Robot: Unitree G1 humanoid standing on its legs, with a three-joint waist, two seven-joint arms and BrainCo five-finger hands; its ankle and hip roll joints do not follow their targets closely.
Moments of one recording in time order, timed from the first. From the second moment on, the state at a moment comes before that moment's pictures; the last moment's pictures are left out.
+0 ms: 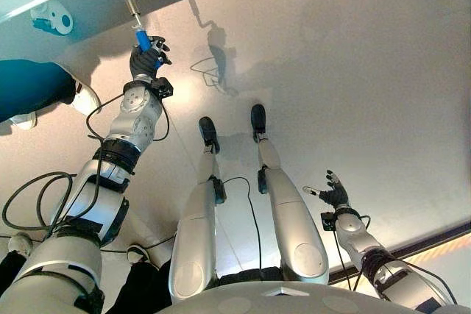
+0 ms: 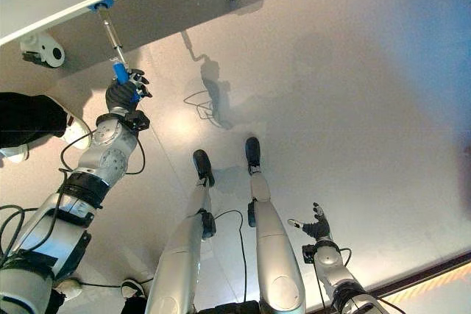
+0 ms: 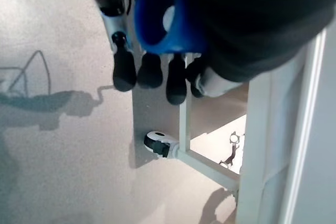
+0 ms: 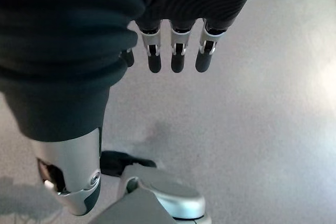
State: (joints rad) left arm -0.79 0.60 -0.39 0.65 -0.96 -0.22 0.26; right arm -0.20 -0.33 0.40 1.00 0.35 -0.23 -0.30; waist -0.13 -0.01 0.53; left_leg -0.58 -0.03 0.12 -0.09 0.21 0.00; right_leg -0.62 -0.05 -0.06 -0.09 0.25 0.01
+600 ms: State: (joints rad) left arm -0.76 0.63 -0.37 0.66 -0.96 -0.22 0.20; right arm -0.20 -0.33 0.39 1.00 0.35 -0.23 -0.29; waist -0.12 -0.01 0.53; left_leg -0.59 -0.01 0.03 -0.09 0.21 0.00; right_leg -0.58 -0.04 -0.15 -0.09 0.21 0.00
